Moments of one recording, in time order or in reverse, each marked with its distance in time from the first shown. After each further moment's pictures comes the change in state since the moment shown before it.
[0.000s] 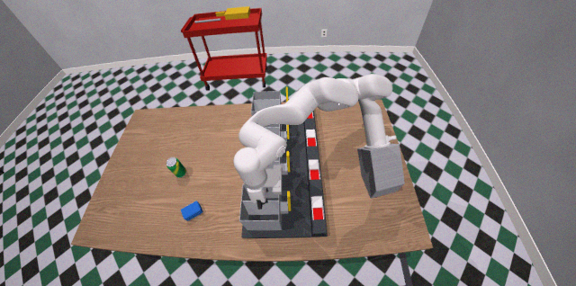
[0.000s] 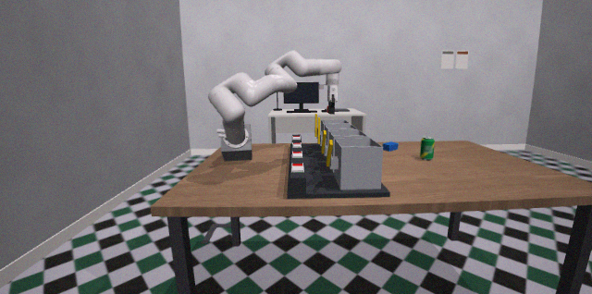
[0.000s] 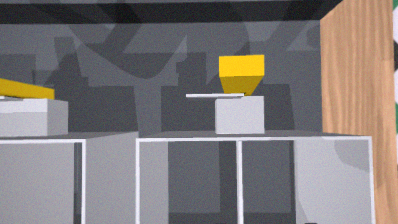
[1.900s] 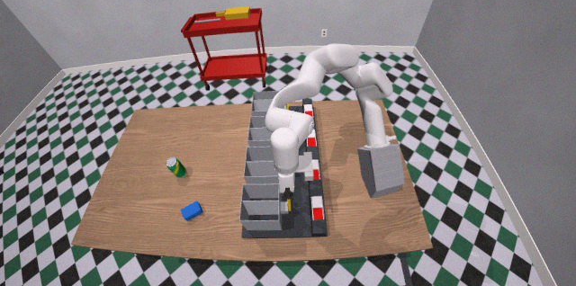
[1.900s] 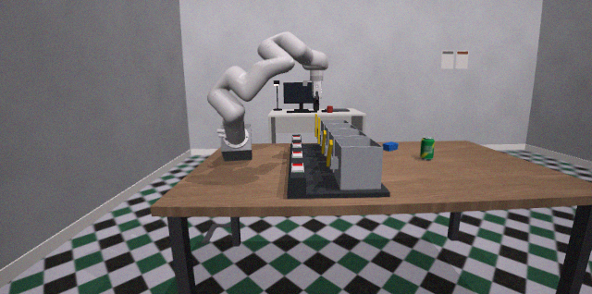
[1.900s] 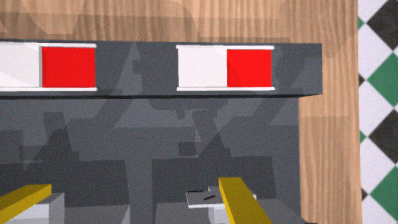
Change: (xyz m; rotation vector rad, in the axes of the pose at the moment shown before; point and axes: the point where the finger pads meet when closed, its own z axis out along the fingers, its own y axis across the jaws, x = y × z) arm 0.094 -0.015 -0.024 -0.116 -0.019 0.000
